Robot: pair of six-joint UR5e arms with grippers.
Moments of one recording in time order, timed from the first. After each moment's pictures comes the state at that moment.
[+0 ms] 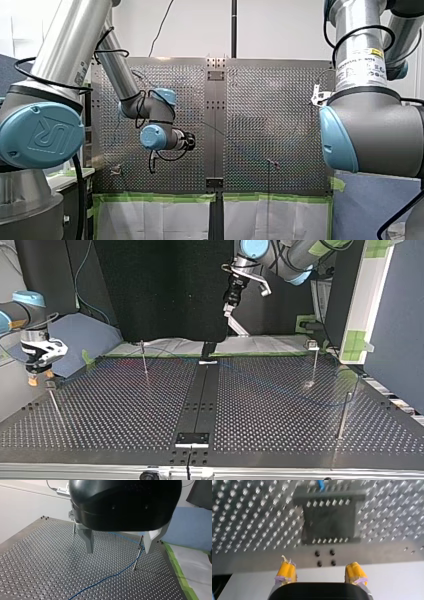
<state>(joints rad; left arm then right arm) -0.55 -1.89 -2.26 -2.26 -1.75 -1.72 1.49 -1.04 1.42 -0.34 1.31 1.69</state>
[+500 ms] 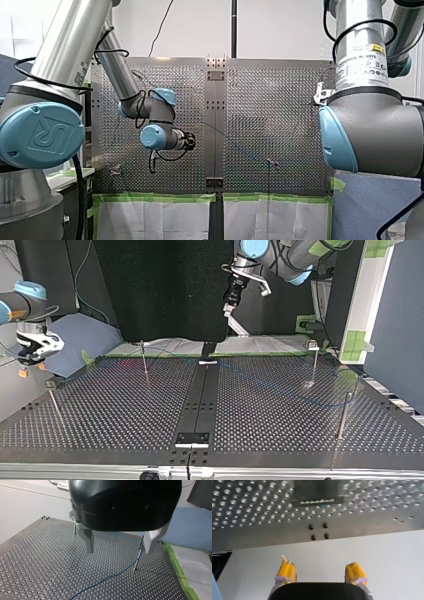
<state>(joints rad) -0.55 -1.89 -2.26 -2.26 -1.75 -1.72 1.49 -1.12 1.53 -0.39 1.44 1.71</state>
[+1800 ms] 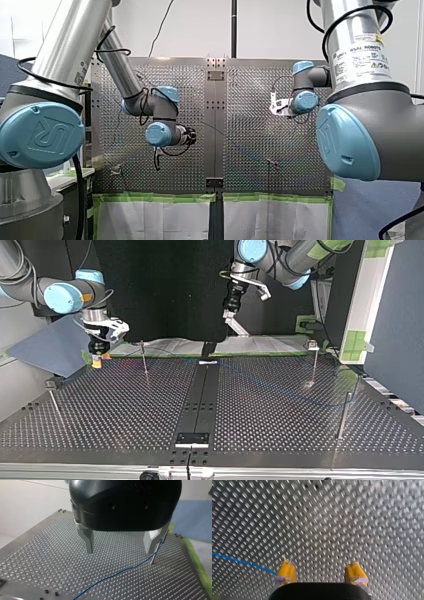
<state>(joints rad) -0.55 -1.89 -2.21 -2.26 -1.81 -1.79 1.82 -1.18 1.71 -0.45 1.52 1.54</state>
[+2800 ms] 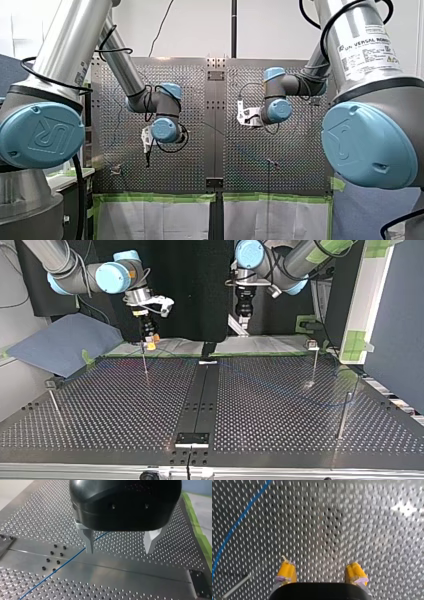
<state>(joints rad) -0.54 -1.89 -2.17 -2.36 -2.07 -1.76 2.07 -1.17 1.83 -0.52 1.50 1.54</state>
